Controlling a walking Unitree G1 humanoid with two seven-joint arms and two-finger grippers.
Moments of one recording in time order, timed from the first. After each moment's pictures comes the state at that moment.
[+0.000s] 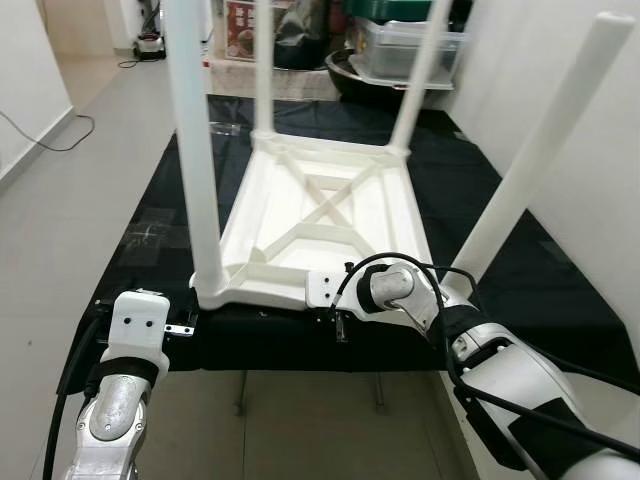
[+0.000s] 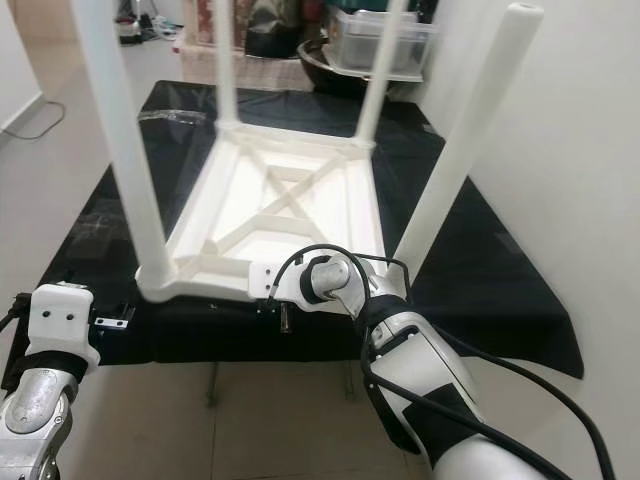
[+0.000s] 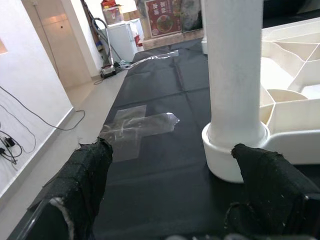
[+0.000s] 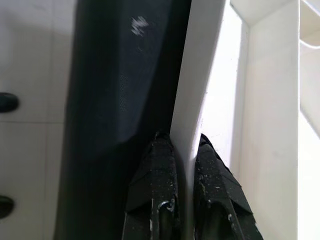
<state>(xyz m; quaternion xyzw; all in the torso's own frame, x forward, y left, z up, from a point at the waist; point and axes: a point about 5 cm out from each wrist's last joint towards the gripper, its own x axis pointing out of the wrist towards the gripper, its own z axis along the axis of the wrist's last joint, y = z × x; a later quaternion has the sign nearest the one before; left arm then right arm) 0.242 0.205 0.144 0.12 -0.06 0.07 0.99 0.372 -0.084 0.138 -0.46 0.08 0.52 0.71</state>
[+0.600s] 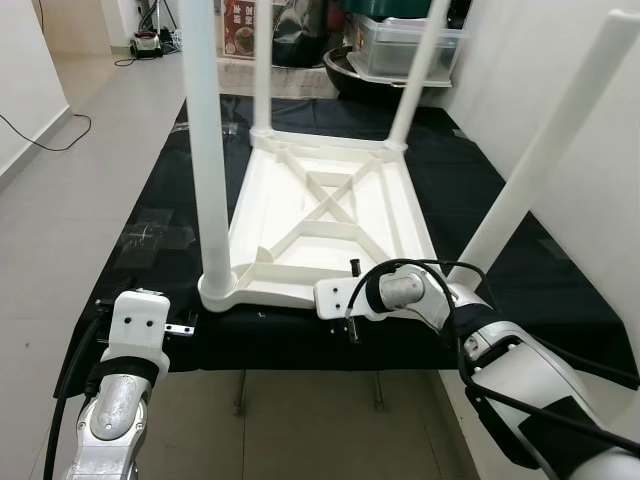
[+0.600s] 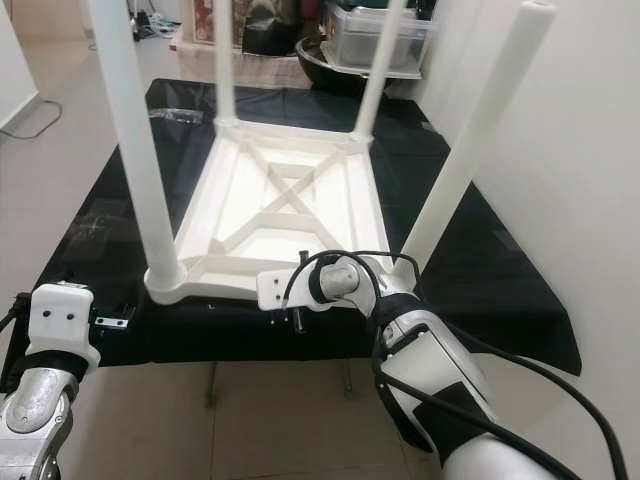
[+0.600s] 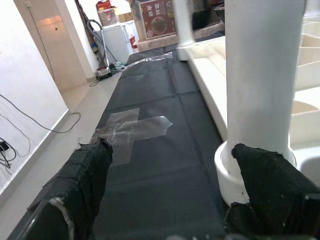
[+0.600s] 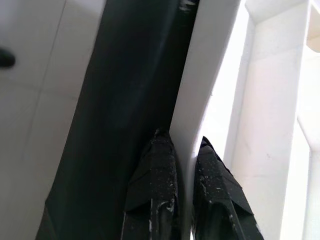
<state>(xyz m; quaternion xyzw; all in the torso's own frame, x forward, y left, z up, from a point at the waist) 0.243 0.204 0.144 0.12 -0.06 0.07 0.99 0.365 -0.091 0.142 -0.54 0.03 0.56 0.63</state>
